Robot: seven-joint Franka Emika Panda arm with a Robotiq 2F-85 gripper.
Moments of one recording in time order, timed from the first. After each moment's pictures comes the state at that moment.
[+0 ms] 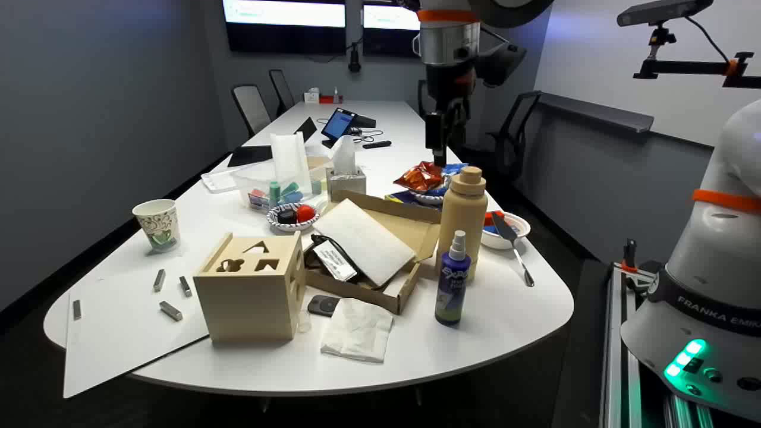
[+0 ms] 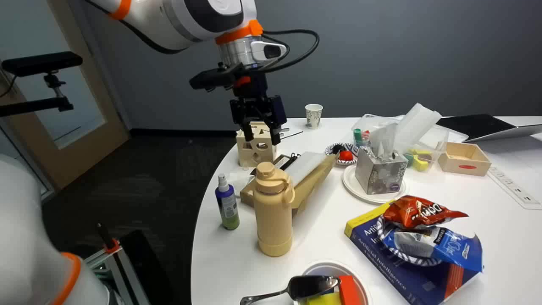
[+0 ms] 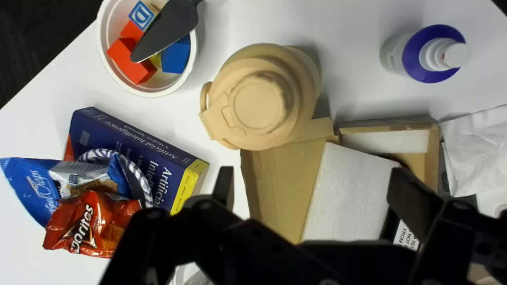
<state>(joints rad) -0.02 -0.37 0.18 -2.49 -0.22 2.08 0.18</state>
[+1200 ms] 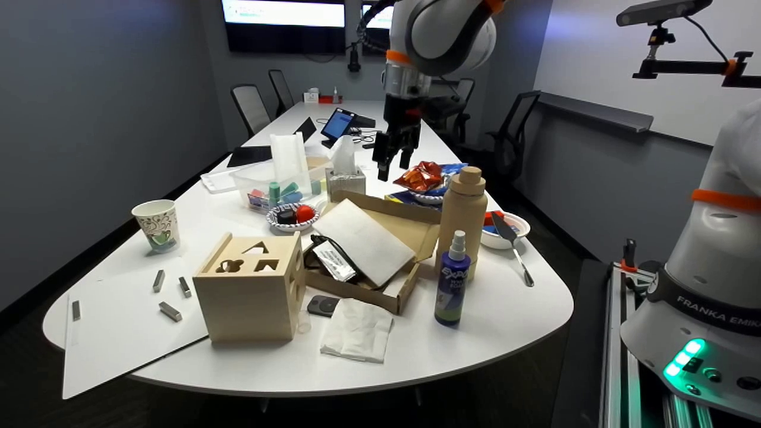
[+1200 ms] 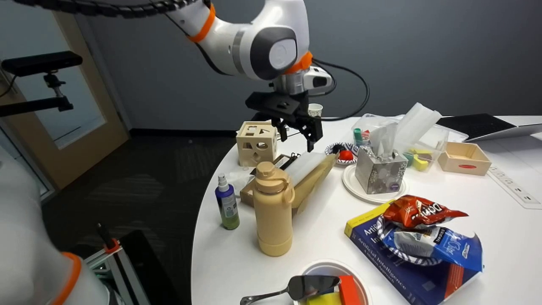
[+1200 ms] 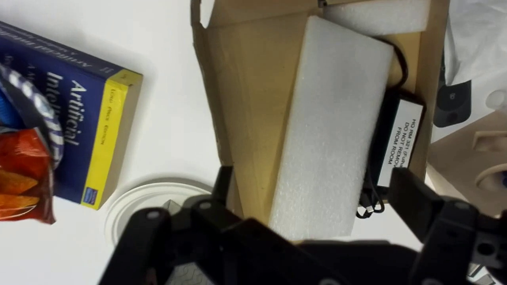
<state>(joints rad) -0.01 -0.01 0.04 -2.34 -0.03 2.46 -0.02</state>
